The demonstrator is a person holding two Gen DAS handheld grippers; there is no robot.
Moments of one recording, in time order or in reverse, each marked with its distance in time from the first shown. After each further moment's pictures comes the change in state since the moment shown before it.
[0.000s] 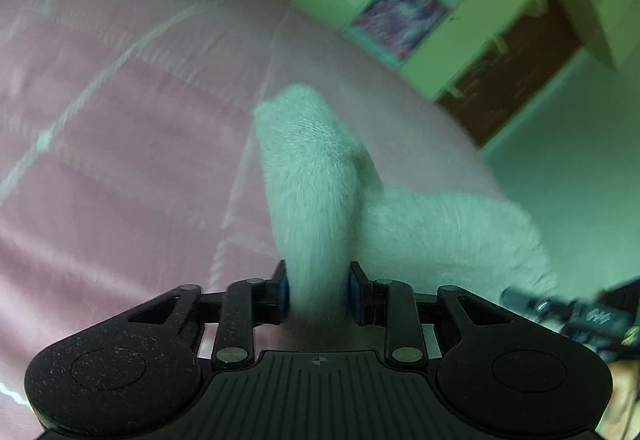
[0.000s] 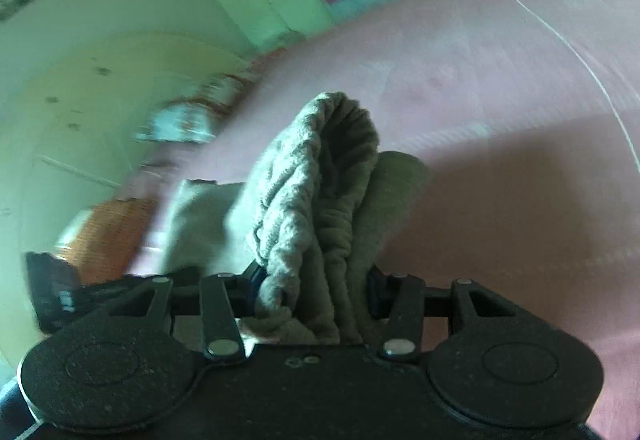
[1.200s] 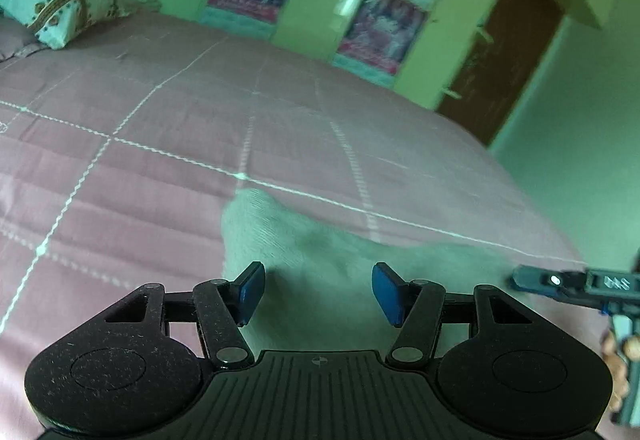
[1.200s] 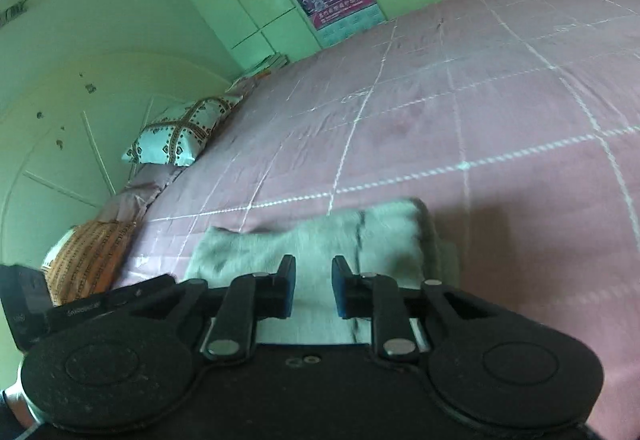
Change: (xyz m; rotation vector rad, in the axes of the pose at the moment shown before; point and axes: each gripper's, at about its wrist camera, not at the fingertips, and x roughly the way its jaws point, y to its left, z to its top) left arm -0.016 -0.040 0.030 0.216 -0.115 0.081; right arm 0.006 0.011 0.028 -0.061 -0.087 -0.007
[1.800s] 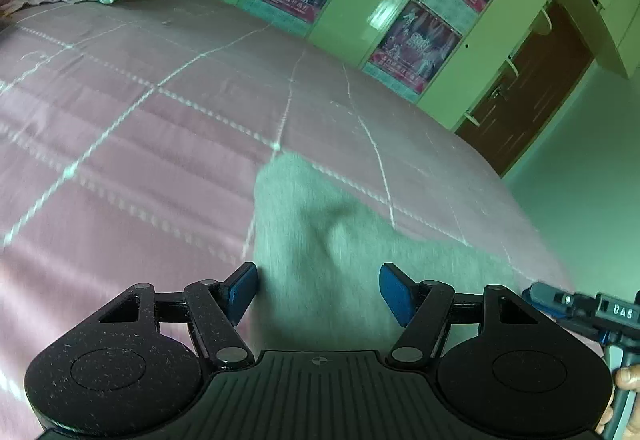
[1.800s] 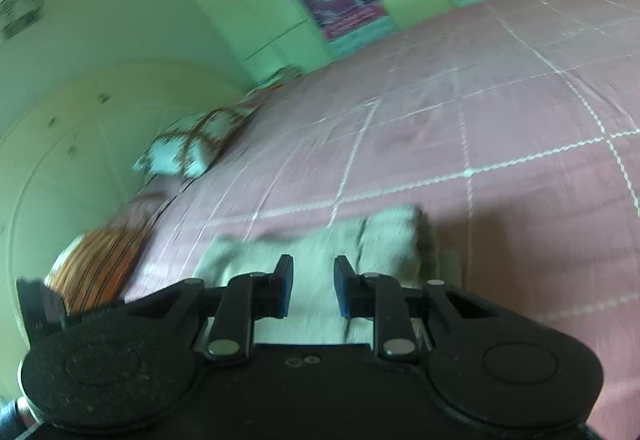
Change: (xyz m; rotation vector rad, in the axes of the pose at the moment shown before) left arm -0.012 0.003 -0.051 -0.144 -0.025 -0.005; right arm -0.007 -0.018 -0.019 -0.008 -0.038 0.078
